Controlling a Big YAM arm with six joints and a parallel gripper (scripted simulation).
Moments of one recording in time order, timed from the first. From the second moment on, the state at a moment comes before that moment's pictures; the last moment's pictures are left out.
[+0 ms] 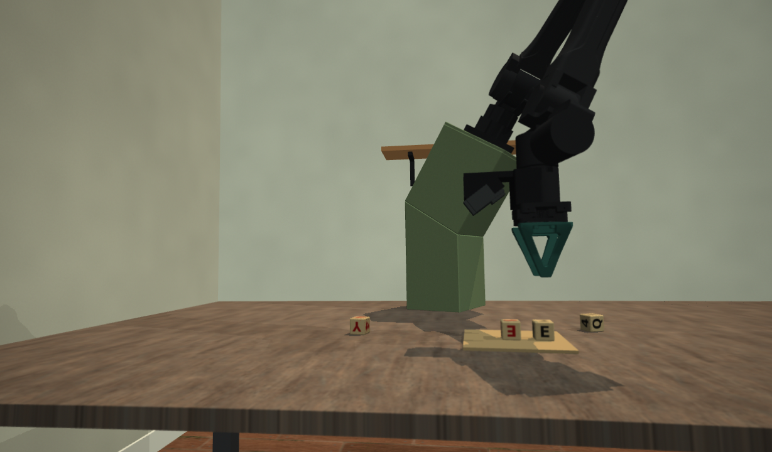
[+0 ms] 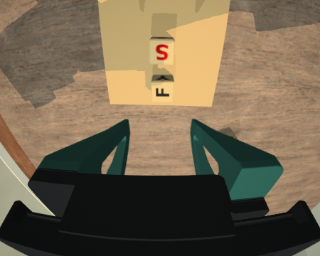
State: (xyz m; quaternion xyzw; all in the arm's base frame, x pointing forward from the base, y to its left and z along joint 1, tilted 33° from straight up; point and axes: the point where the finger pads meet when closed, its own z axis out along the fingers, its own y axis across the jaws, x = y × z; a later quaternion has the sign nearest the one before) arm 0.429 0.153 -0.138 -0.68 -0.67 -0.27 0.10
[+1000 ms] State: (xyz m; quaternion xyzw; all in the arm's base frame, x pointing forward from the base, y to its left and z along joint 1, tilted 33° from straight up) arm 0.426 0.151 -0.136 -0.67 -0.69 -0.27 0.09
